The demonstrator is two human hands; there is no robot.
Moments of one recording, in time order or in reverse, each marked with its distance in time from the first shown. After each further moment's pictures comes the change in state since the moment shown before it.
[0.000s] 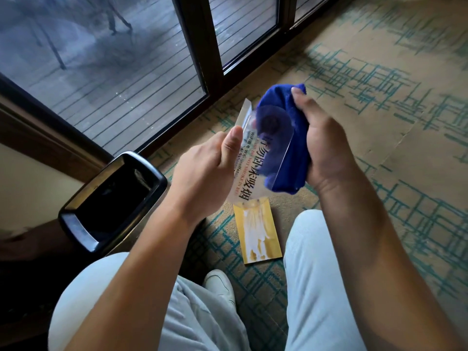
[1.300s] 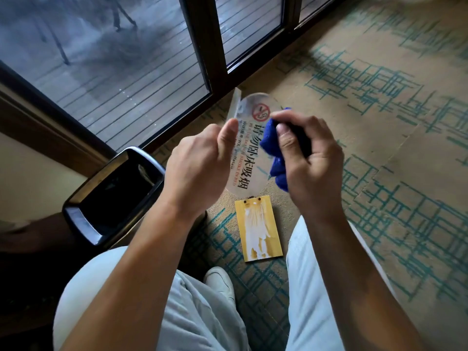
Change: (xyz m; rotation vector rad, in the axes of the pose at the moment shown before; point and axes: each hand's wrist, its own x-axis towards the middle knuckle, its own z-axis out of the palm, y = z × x) left_hand -0.002 -0.008 -0.010 0.048 0.084 -0.019; right_hand -0.041 0.036 0.000 -0.642 0.123 -0.695
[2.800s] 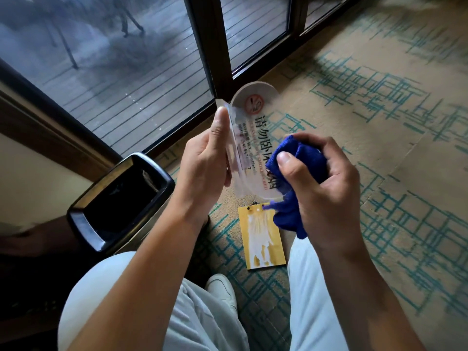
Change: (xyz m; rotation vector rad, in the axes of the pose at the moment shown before) left_hand 0.007 0.010 0.005 -0.691 0.054 -0.148; right_hand -0.016 -0.051 -0.011 0.221 -0.018 0.325
